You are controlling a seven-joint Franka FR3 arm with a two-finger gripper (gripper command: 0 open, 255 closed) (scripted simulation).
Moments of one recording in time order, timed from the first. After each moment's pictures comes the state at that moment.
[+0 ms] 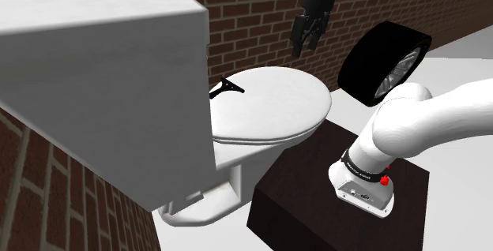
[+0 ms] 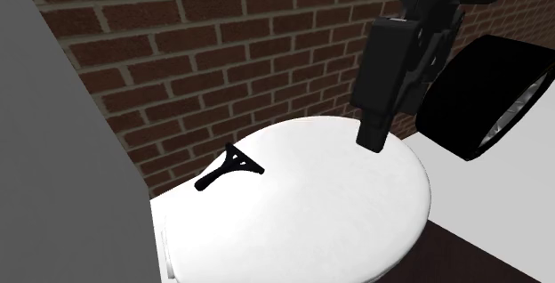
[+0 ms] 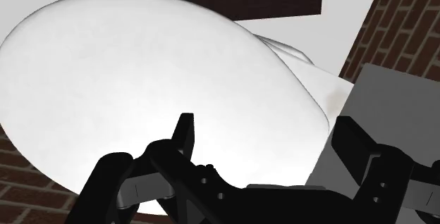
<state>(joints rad) -0.01 -0.79 0.00 -2.41 0.10 1.57 0.06</state>
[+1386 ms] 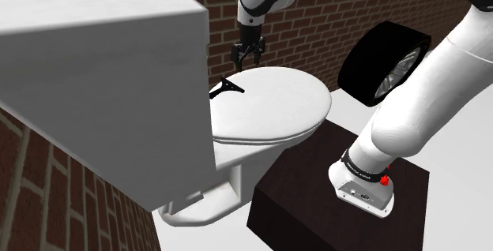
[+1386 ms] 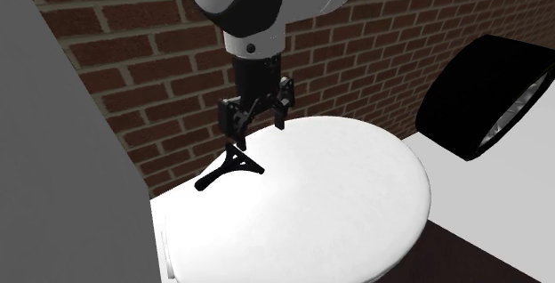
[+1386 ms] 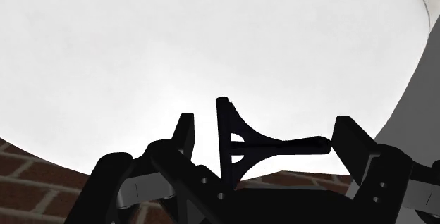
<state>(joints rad) -0.04 -0.10 0.03 -2.19 0.05 2.04 0.09</state>
